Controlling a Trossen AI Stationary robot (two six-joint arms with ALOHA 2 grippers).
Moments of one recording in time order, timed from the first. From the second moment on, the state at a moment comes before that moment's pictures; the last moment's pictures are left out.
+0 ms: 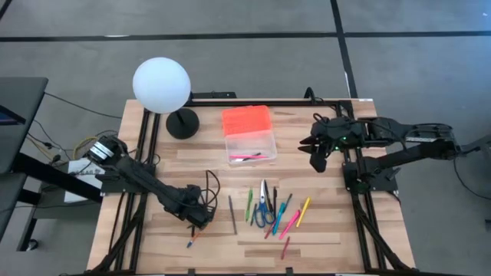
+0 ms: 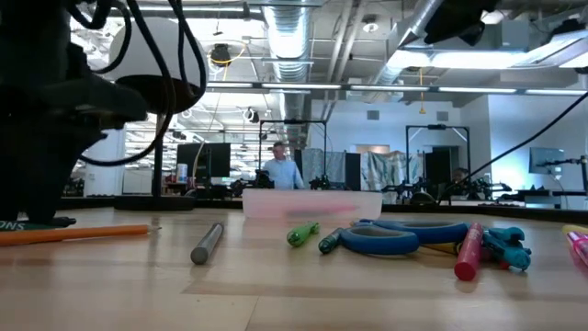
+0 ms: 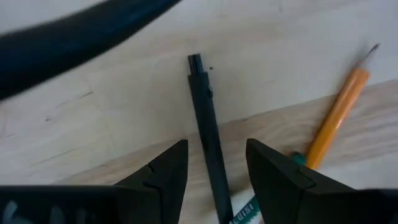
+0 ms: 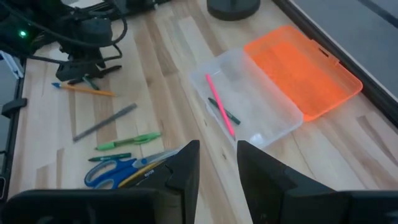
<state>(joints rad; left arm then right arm) -0.55 1.69 0.93 -0.74 -0.06 -1.87 0.00 0.95 1.06 -0.82 0.14 0.28</state>
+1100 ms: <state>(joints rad) -0.36 1.72 0.93 -0.74 -0.12 -1.10 0.00 1.04 1.06 -0.77 0.13 0.29</state>
